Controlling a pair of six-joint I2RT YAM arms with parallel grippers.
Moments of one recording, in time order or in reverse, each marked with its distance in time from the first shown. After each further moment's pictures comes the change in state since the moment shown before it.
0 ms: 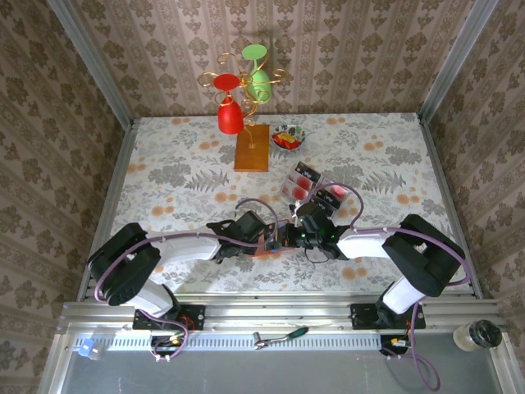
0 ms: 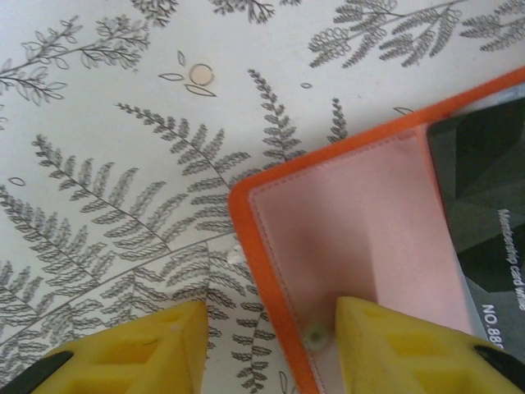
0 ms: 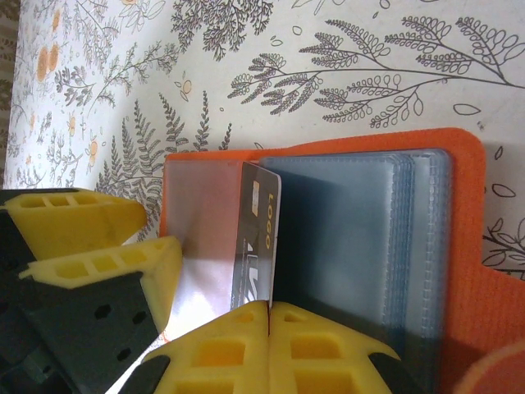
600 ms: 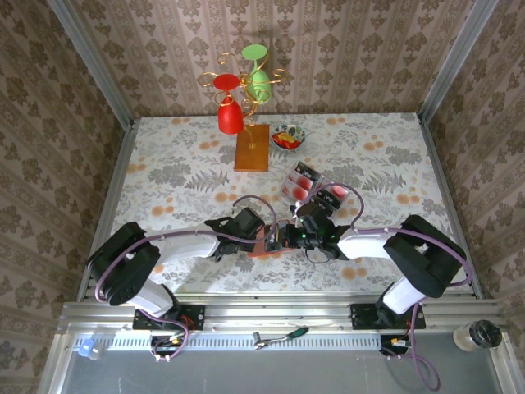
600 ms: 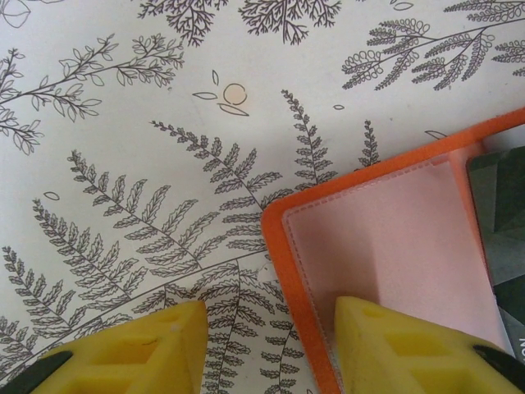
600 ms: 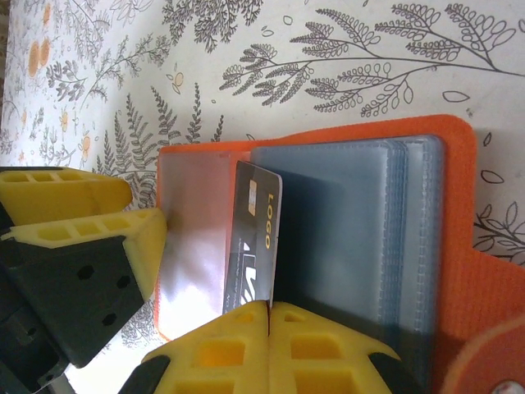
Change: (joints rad) left arm 0.029 0.002 0.006 -0.007 0.000 0.015; right arm 0.000 -0.008 0.000 -0.028 0.000 0.000
